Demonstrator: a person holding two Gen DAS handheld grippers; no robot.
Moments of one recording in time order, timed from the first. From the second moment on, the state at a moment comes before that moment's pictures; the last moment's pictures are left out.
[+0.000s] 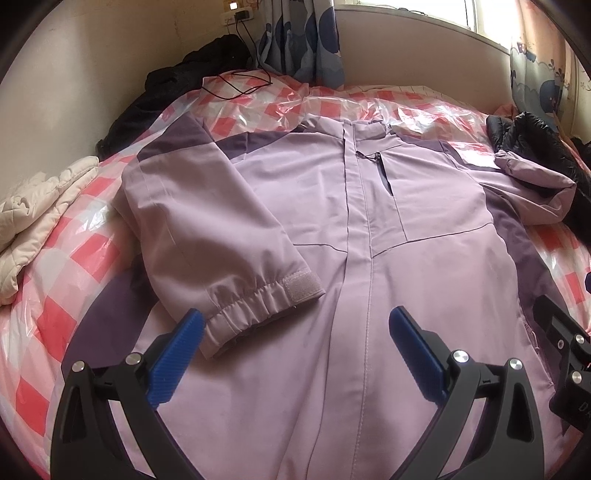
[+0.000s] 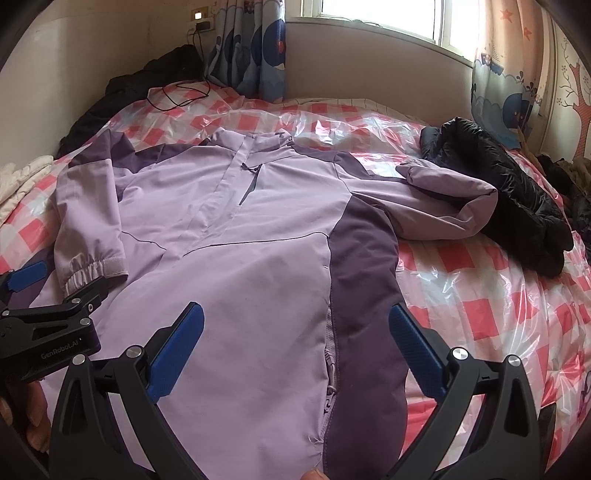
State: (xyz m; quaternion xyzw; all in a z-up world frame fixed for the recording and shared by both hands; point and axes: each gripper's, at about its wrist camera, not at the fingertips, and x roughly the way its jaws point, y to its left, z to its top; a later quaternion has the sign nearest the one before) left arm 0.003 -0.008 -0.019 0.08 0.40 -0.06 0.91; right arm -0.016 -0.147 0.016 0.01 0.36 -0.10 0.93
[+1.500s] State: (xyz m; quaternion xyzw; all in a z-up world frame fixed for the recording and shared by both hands) left arm 0.003 -0.027 -0.017 0.09 0.41 -0.07 0.91; right arm -0.020 -0.160 0.007 0.02 0.37 -0.09 0.92
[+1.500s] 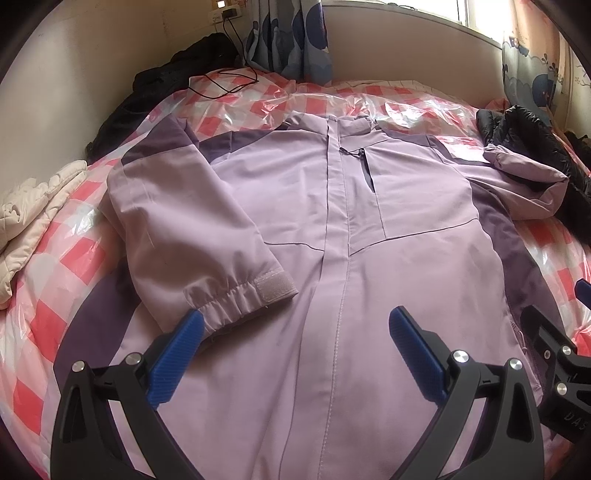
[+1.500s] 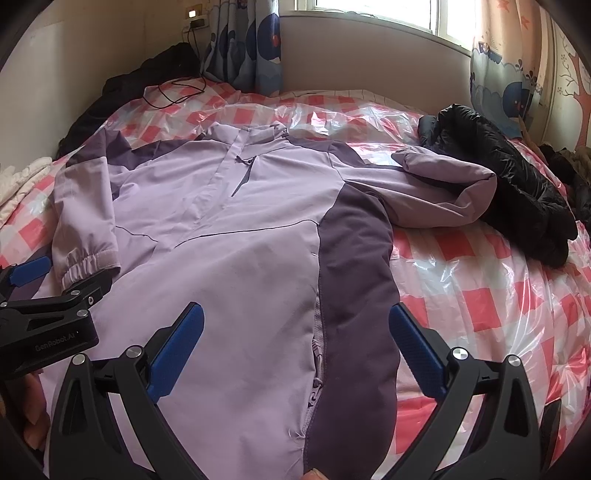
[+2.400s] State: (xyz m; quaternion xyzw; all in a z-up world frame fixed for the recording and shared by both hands) left arm 0.019 -0.027 -0.021 0.04 0.45 -0.09 0.89; right arm 0.097 -0.249 0.029 -0.31 0.35 -0.18 0.87
